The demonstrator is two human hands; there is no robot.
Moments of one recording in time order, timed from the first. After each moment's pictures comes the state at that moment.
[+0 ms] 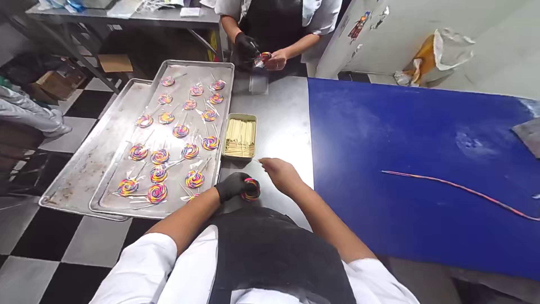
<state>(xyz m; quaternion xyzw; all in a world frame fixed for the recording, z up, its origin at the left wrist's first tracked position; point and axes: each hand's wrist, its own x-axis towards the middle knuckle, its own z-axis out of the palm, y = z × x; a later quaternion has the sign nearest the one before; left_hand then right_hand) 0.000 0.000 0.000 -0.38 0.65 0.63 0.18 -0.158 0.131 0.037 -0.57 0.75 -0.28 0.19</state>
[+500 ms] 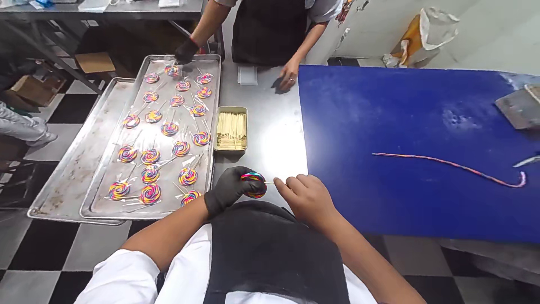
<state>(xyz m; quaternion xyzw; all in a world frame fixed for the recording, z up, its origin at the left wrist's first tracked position) 0.016 0.035 0.088 -0.27 0.73 0.63 0.01 -0.124 0.230 0.074 -0.66 0.71 -0.18 -0.19</state>
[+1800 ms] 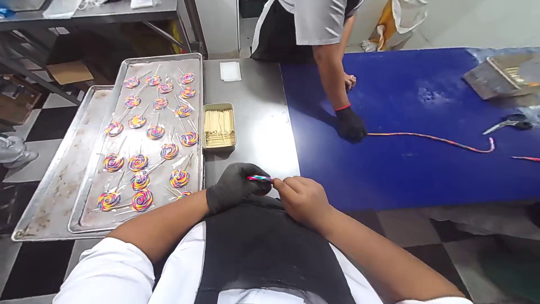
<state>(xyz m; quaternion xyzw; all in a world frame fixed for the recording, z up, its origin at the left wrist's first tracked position) -0.002 0.052 0.083 -0.08 0.79 0.60 0.00 -0.105 0.255 0.072 -0.61 0.74 -0.25 -0.15</state>
